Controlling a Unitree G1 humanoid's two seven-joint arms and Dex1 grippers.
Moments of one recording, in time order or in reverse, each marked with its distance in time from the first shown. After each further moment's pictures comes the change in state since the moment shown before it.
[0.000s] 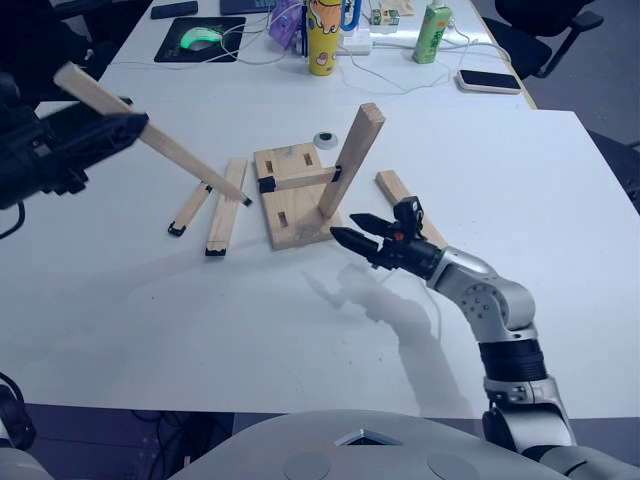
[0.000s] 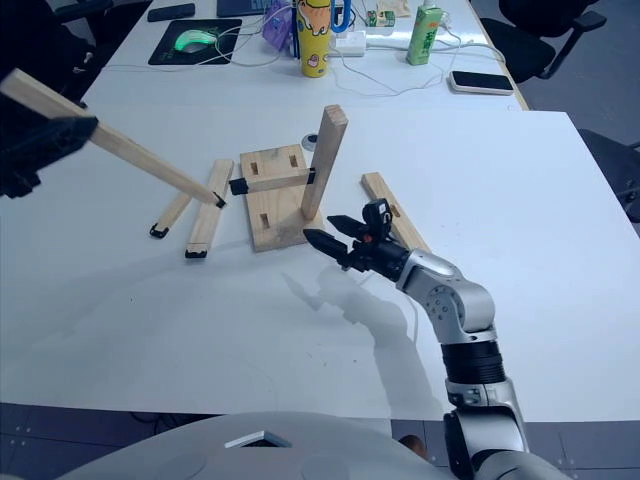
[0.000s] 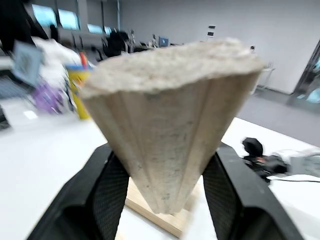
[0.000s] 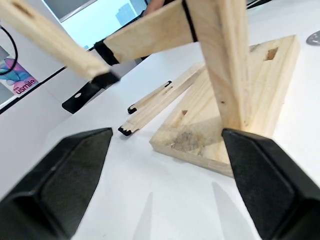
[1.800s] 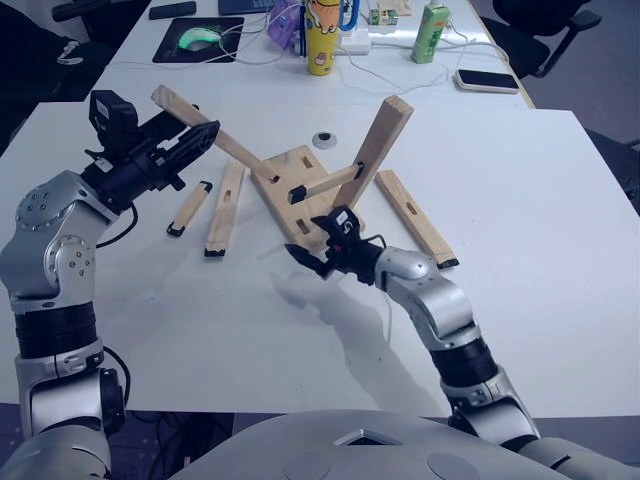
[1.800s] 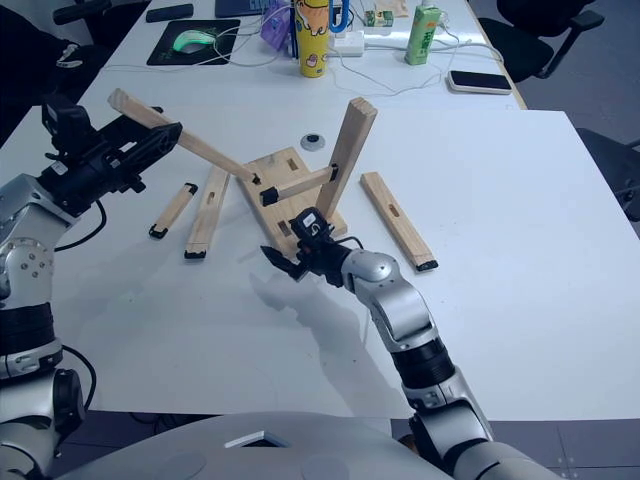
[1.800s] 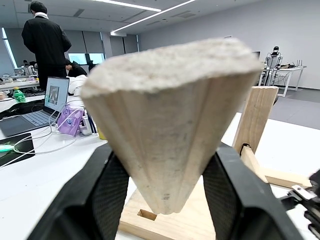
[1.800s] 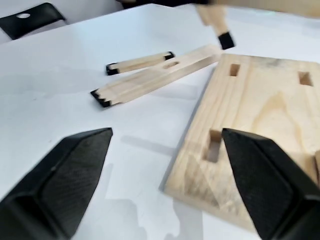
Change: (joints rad) left arm -0.032 -0.373 -0.226 -0.001 0.355 -0.291 0.108; right arm -0.021 0.095 0.256 -0.124 -0.447 0.002 -0.104
